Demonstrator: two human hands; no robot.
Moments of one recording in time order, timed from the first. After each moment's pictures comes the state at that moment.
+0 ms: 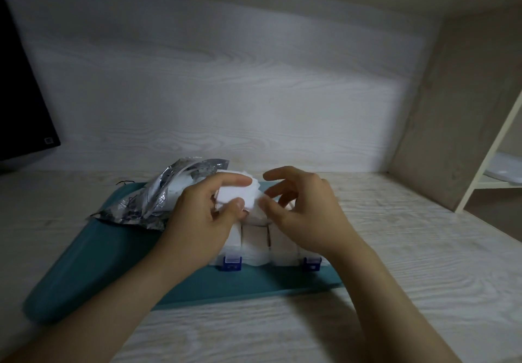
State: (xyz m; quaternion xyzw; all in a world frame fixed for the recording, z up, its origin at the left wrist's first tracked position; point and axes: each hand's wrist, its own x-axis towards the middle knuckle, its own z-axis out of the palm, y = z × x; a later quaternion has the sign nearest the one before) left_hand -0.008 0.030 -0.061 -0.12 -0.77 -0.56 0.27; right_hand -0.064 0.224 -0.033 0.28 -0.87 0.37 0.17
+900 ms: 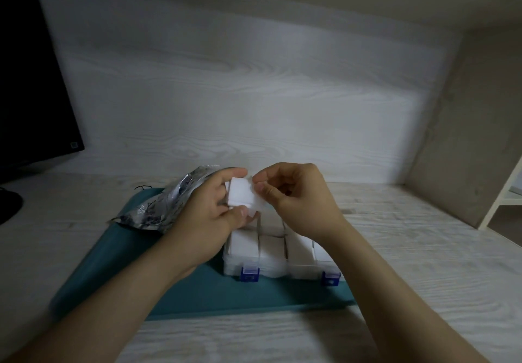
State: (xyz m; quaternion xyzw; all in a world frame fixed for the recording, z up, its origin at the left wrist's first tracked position) left_hand -0.016 0.008 -0.056 -0.06 -0.72 -0.67 0.18; right_hand -0.093 0.184 -0.022 0.34 -0.78 0.51 0.12
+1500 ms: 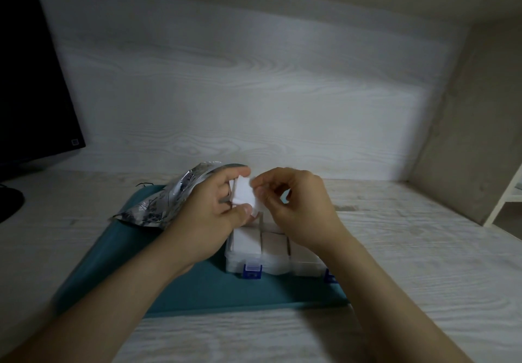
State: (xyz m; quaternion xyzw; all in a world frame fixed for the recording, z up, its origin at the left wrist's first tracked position) left_hand -0.013 0.003 -0.055 -0.06 -0.76 -0.62 0.17; right_hand -0.084 0.181 -0.033 0.36 -0.81 0.40 0.22
